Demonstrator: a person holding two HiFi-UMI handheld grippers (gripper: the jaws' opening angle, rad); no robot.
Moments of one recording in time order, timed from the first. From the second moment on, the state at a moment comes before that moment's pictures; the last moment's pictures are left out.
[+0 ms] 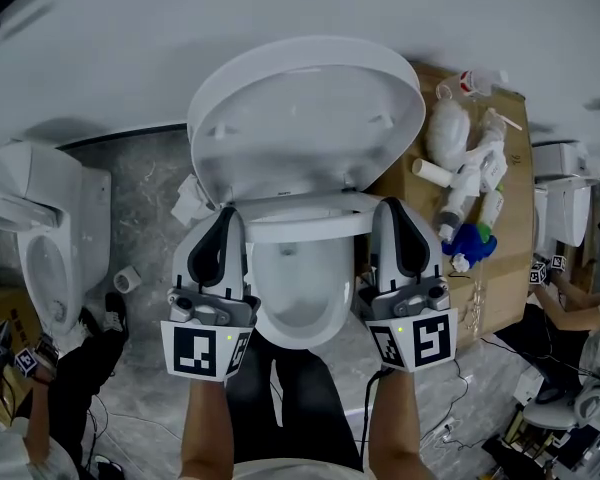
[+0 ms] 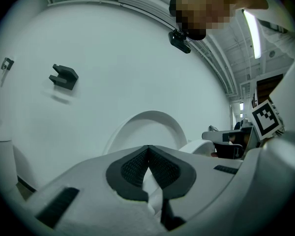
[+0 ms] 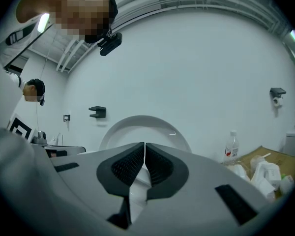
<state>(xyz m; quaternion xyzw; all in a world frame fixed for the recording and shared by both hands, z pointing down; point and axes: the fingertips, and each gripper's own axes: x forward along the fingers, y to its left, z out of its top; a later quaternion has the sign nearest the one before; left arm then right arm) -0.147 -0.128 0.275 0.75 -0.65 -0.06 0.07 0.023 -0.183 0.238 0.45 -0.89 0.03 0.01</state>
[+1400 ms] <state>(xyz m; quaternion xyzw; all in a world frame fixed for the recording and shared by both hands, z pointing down) -0.164 -0.177 0.273 0.75 -0.66 -0.06 0.04 0.001 -0.241 0.238 0.42 -0.91 0.01 0.01</state>
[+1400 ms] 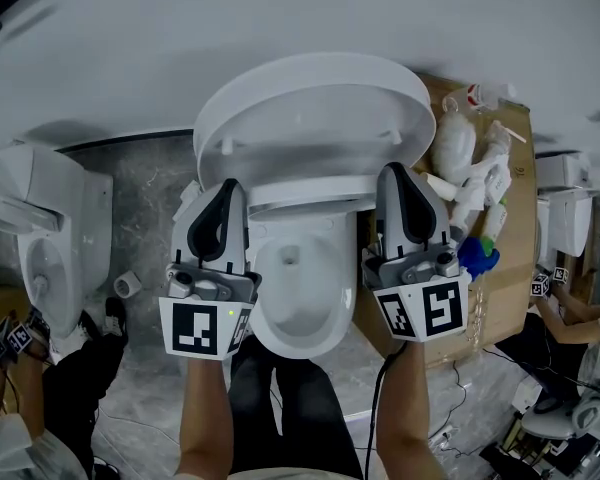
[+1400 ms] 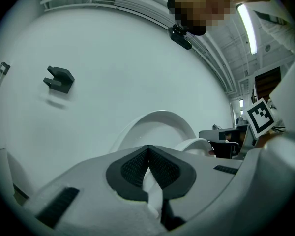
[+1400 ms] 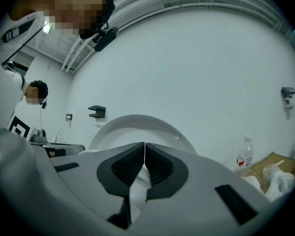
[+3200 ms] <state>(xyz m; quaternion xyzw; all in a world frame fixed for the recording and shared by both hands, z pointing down) -0.164 -0.192 0.271 0.76 -0.65 -0.03 0.01 -0.019 -0.242 0.232 0.40 -0.91 -0.03 0.03</state>
